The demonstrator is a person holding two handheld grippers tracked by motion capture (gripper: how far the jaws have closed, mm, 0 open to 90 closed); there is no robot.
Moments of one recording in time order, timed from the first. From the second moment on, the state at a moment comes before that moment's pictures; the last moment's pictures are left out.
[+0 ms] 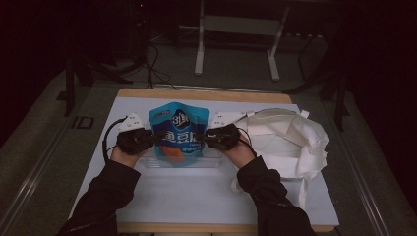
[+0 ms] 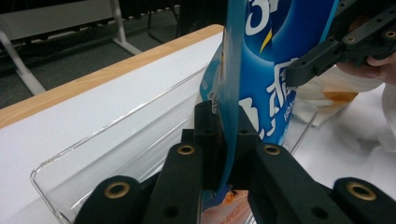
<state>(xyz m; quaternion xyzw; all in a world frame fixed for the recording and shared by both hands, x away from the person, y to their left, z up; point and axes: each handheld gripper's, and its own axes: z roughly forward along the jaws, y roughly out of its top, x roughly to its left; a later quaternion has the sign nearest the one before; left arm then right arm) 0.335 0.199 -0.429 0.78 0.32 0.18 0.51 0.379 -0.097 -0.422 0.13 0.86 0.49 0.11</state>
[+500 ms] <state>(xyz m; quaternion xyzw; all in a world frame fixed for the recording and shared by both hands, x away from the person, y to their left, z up) 0.327 0.197 -0.422 0.77 0.33 0.18 0.52 0.379 -0.112 -0.414 0.16 0.84 0.51 0.11</state>
